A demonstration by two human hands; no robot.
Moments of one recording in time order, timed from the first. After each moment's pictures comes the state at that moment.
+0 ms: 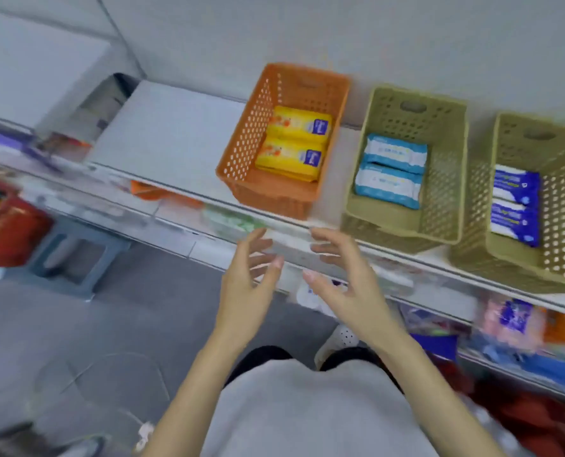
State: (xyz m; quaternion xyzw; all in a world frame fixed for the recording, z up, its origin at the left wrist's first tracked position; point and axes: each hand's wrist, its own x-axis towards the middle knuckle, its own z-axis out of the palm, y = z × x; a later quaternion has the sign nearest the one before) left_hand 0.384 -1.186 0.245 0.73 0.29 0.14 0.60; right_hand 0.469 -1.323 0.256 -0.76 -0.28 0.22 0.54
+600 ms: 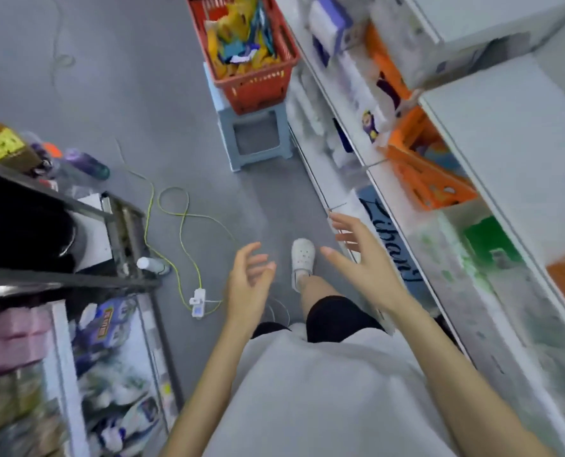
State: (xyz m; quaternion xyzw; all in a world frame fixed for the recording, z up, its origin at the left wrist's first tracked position) left_hand 0.075 -1.019 0.162 0.43 0.66 0.32 0.52; right_hand 0.271 -1.022 0.187 -0.65 -0.52 0.46 0.32
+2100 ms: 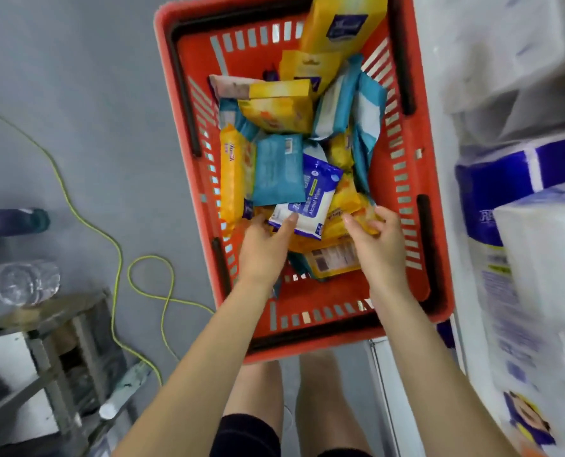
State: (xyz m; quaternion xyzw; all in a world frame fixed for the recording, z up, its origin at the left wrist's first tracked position) left_hand 0.095 -0.229 -0.111 0.28 0.75 0.17 0.58; right_hand 0.241 -0.247 -0.096 -0.84 -0.21 0.44 0.24
